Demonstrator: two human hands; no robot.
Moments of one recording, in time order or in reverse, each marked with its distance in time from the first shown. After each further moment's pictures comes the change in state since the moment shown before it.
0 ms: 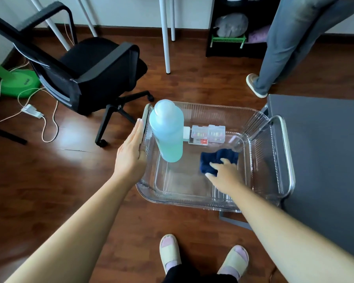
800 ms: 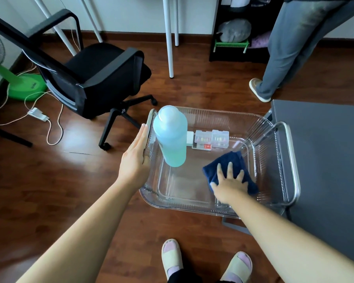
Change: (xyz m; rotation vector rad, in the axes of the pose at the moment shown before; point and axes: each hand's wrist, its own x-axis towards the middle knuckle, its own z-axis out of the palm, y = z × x) left_hand -0.001 0.000 -0.001 -0.010 -0.018 -0.013; right_hand -0.006 -0.009 0.008 -0.203 -0.190 0.194
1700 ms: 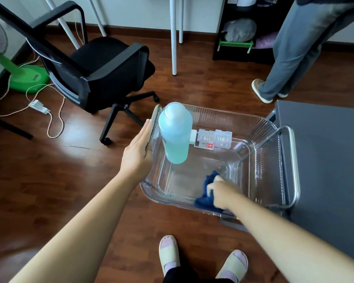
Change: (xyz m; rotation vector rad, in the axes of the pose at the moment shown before) left_hand 0.002 -0.003 -0.004 -0.009 -0.010 -0.012; right_hand -0.025 -0.008 0.001 -0.161 -0.045 -0.247
